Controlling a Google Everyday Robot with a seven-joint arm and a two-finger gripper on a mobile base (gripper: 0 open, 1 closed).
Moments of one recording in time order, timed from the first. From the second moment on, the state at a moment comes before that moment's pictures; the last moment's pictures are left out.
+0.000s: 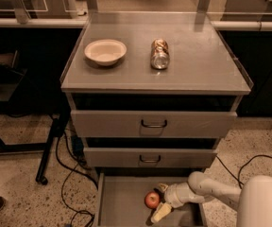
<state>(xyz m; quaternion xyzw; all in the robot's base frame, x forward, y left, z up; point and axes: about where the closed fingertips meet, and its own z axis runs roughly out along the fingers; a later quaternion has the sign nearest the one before) 0.494 -0.103 0.212 -0.52 0.76 0.32 0.23</state>
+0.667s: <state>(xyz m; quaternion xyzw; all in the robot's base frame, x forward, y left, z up) 0.523 -0.089 0.175 -0.52 0.75 0.35 0.24</state>
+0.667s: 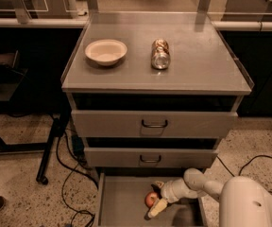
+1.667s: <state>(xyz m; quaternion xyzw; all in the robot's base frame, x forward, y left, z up) 0.523 -0.083 0.159 -0.53 0.75 0.33 0.23</state>
